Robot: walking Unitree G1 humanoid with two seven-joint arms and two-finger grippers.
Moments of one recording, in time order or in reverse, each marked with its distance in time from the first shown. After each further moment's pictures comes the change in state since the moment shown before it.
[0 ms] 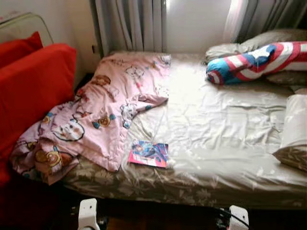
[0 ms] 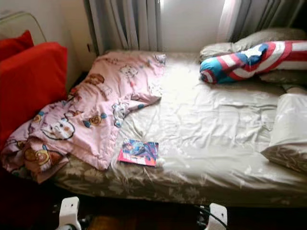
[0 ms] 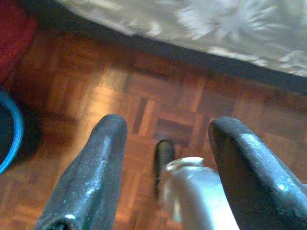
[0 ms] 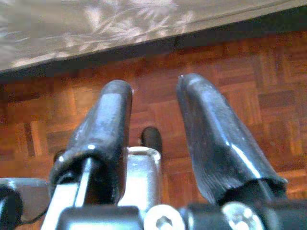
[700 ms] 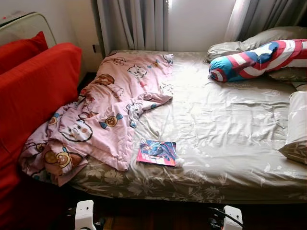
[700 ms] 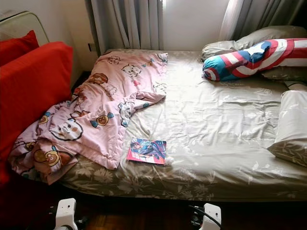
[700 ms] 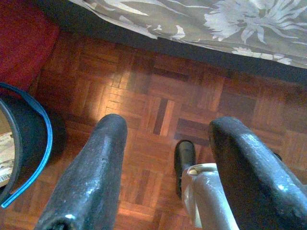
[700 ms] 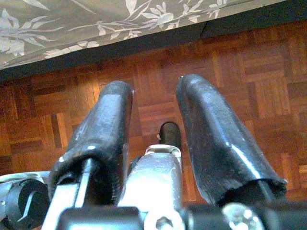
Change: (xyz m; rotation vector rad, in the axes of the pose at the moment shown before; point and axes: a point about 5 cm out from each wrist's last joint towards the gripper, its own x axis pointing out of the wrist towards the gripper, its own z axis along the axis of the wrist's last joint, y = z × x) left arm -0.001 0.007 0.000 0.003 -0.002 0.013; right arm 0.001 0.009 0.000 0.001 0.001 0.030
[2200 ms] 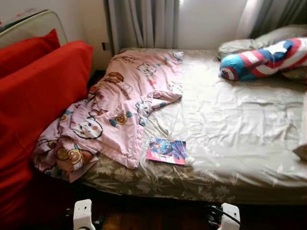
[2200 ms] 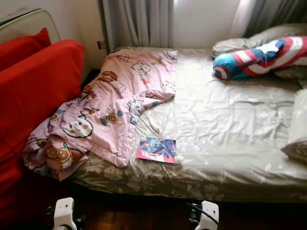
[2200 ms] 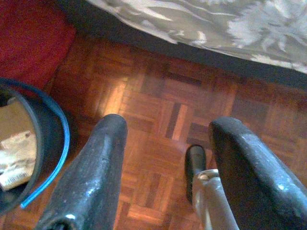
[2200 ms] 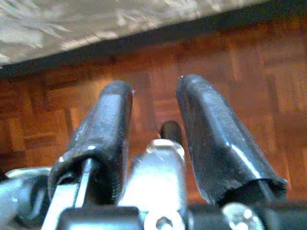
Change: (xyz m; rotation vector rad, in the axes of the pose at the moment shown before) left arm 0.000 -0.003 0.004 -0.035 -0.032 -0.016; right arm -0.001 -0.001 -0.003 0.000 -0.007 -0.004
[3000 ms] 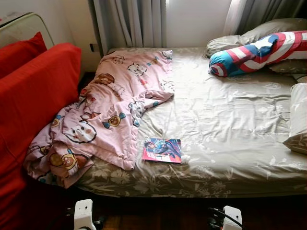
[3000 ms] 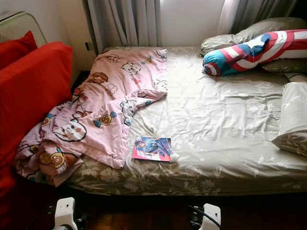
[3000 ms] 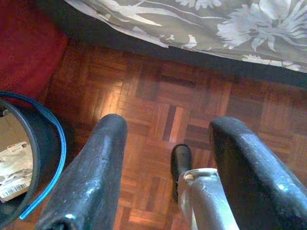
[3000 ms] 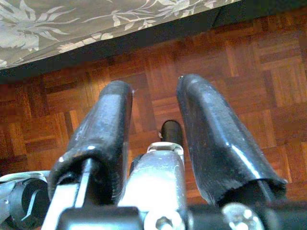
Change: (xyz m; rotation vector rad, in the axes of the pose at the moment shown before) left arm -0.001 0.004 -0.001 0.004 -0.001 0.004; right arm 0.001 0.003 0.002 0.000 -0.009 0.012
